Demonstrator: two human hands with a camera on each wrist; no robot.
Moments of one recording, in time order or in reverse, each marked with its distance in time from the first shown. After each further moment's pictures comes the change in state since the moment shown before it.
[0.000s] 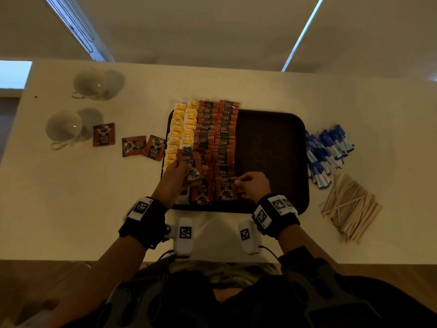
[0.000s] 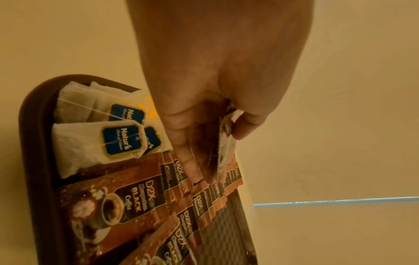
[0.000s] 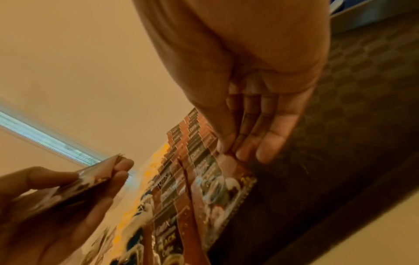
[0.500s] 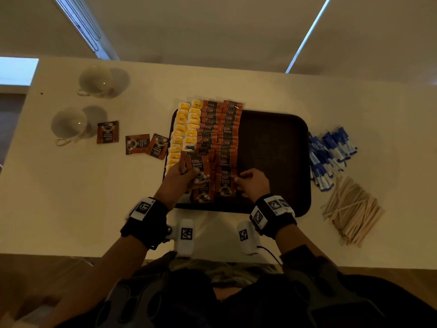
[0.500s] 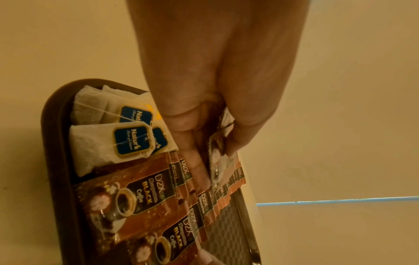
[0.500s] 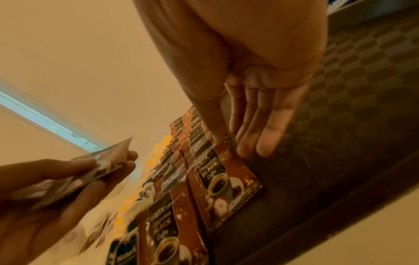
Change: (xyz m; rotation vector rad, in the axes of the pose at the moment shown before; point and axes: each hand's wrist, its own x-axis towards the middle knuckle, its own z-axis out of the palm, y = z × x) left_hand -0.005 -0.011 -0.007 0.150 -0.068 0.090; right_hand 0.001 -0.002 0.007 0.017 0.077 -0.017
